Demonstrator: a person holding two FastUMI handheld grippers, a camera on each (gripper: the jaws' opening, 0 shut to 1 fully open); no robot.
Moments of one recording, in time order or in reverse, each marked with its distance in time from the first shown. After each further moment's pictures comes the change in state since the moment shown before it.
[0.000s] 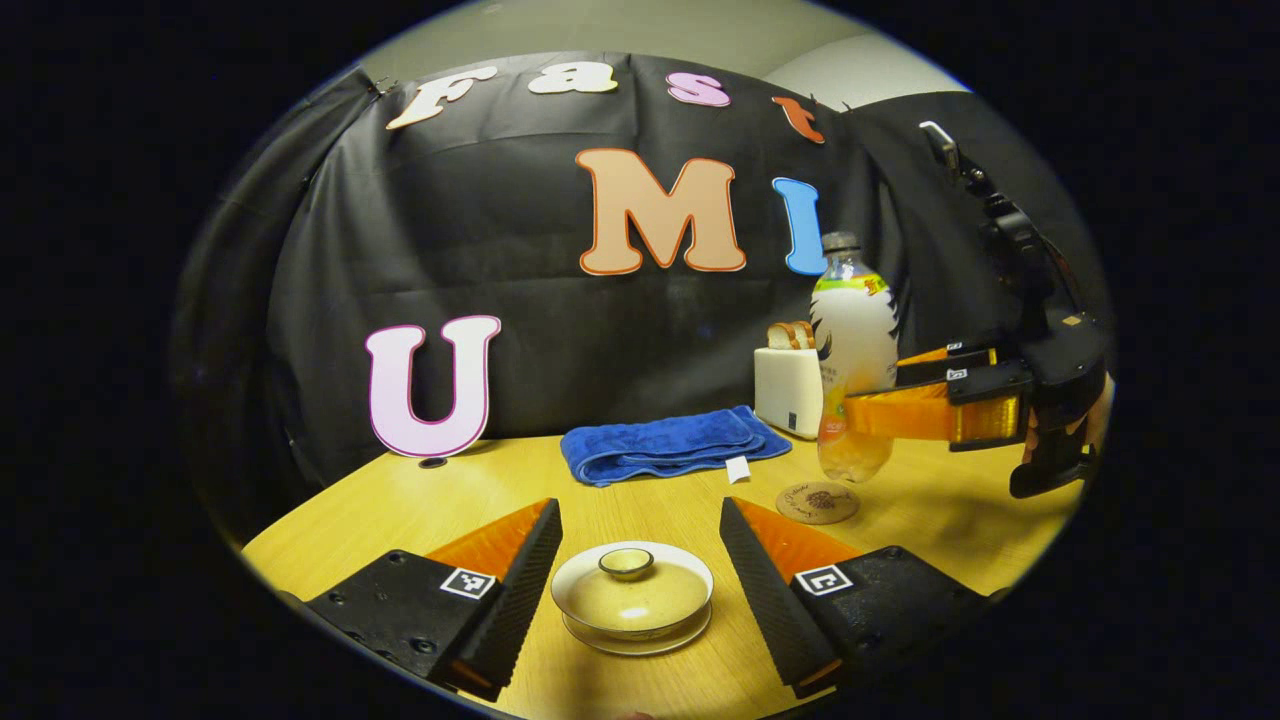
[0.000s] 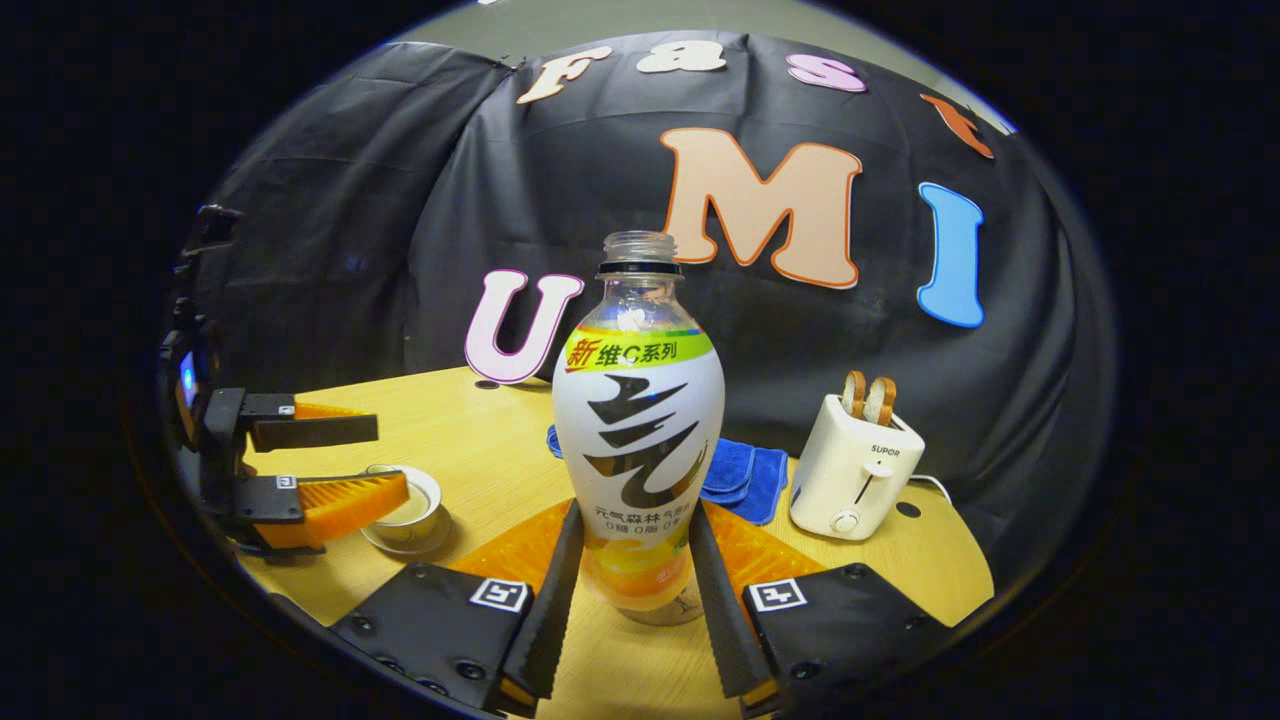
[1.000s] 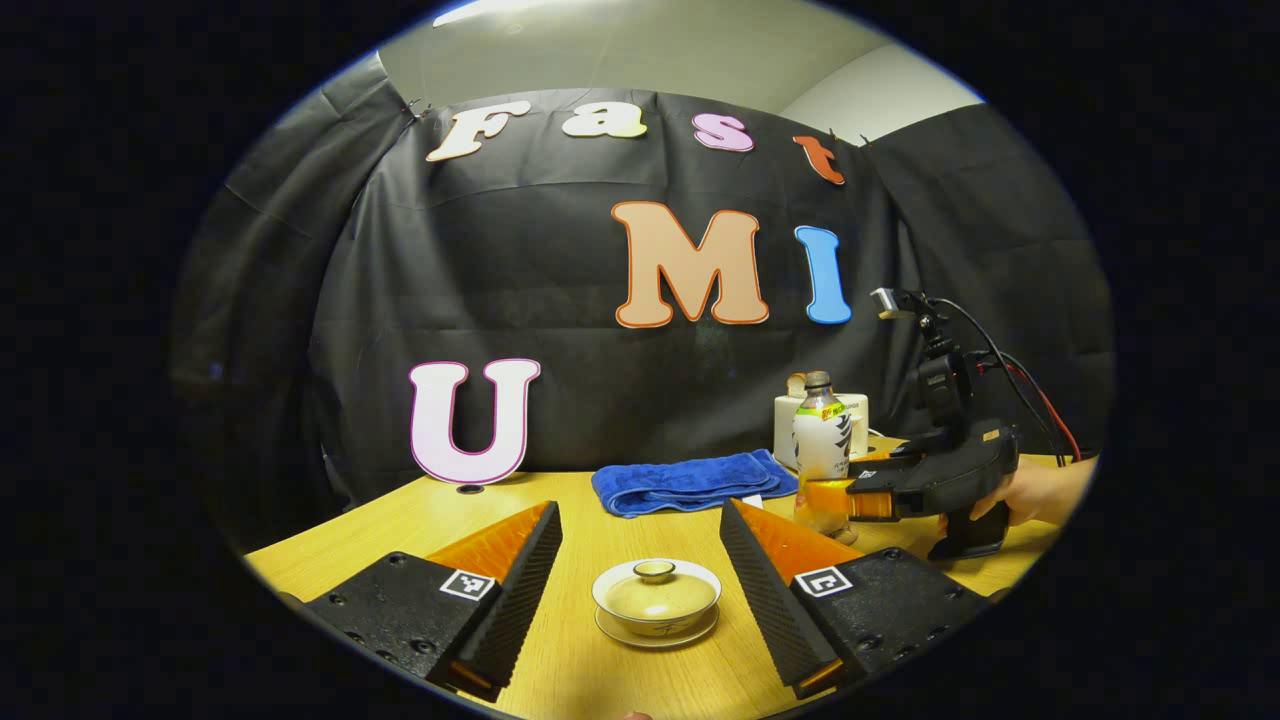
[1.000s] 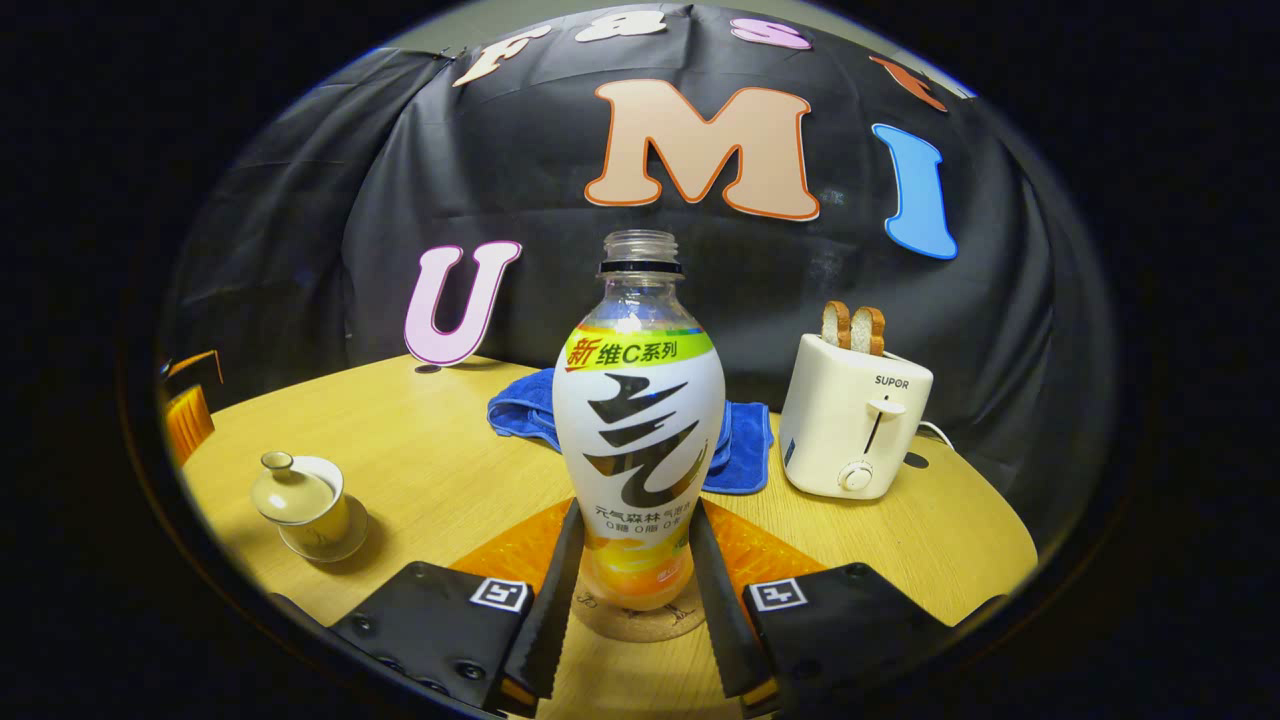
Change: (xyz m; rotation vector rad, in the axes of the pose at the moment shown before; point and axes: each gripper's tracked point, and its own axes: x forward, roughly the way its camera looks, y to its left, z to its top) left arm -0.039 0.014 0.032 -0.026 -0.118 0.074; right arm 0.053 -0.024 -0.057 0.070 0.075 -0.117
